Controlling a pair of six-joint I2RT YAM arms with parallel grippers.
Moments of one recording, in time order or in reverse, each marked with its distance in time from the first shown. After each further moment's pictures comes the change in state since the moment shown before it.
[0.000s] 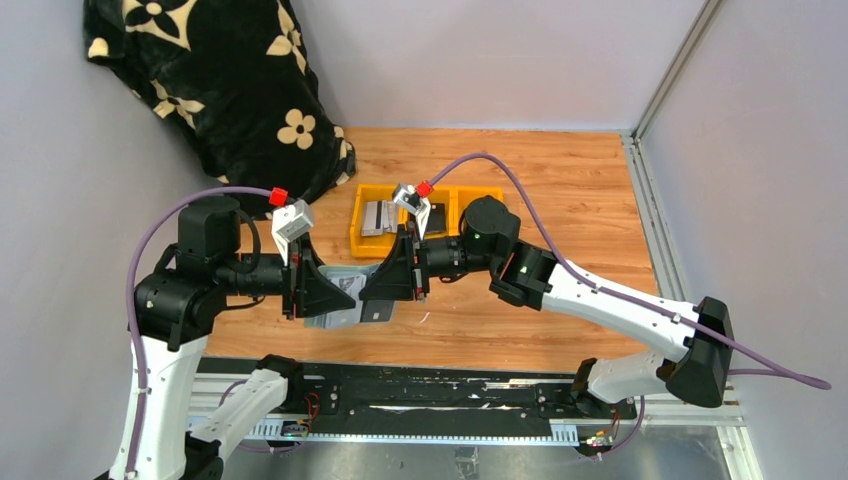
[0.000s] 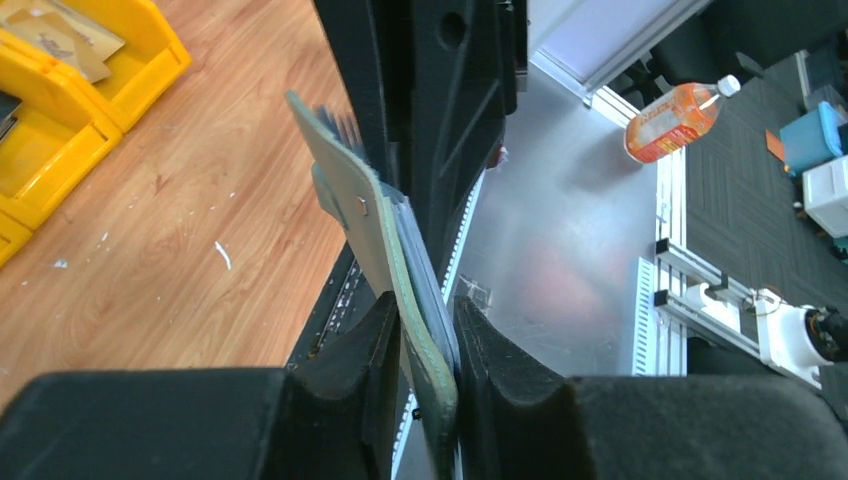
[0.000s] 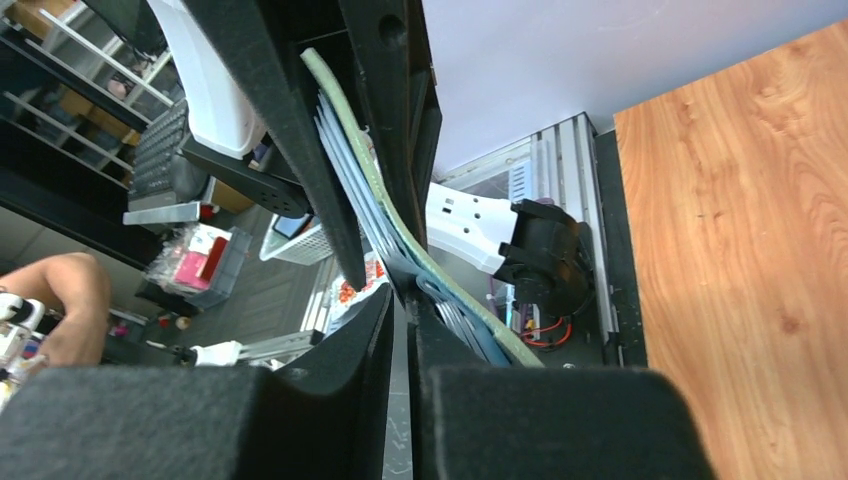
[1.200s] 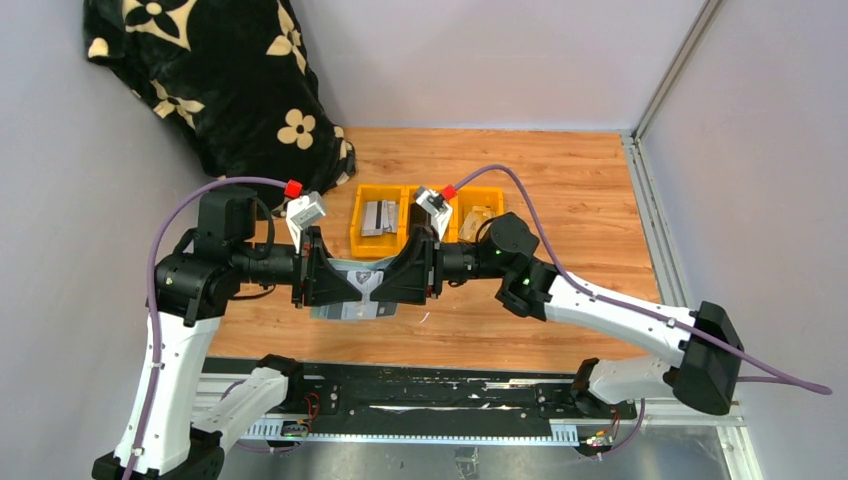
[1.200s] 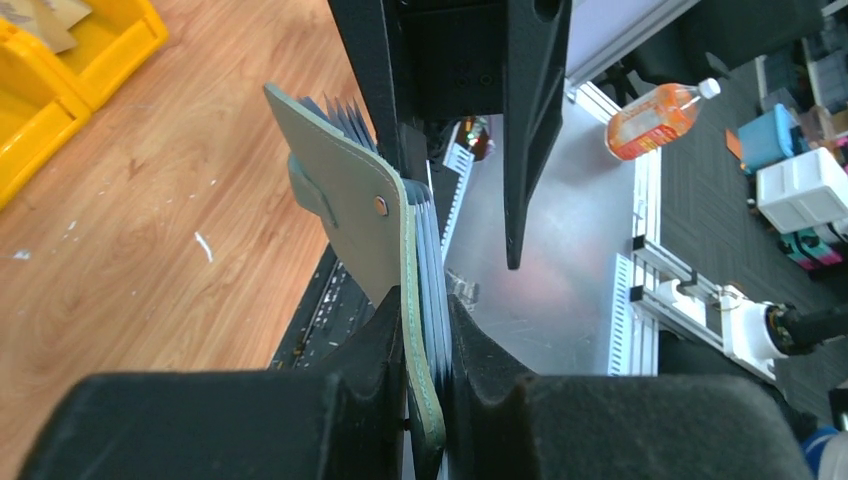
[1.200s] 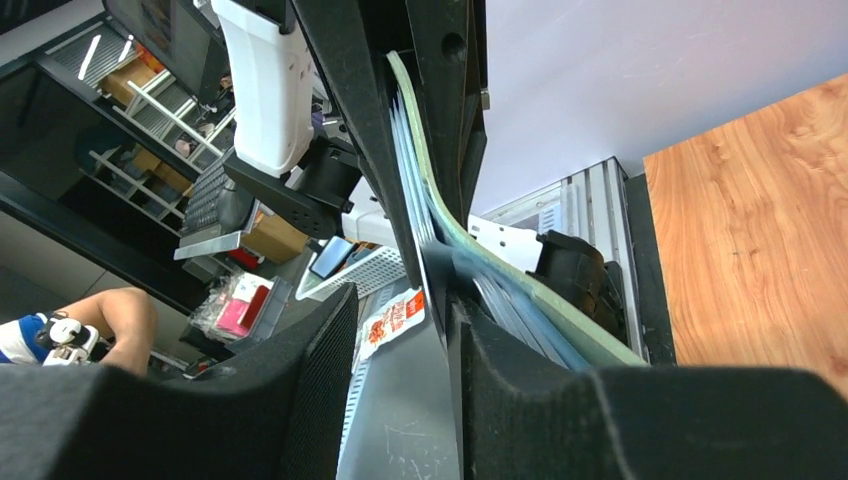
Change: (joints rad) left arm -0.001 0.046 -0.040 0.018 0.055 -0.001; right arm -0.042 -0.065 -0.225 0.348 0.000 0.180
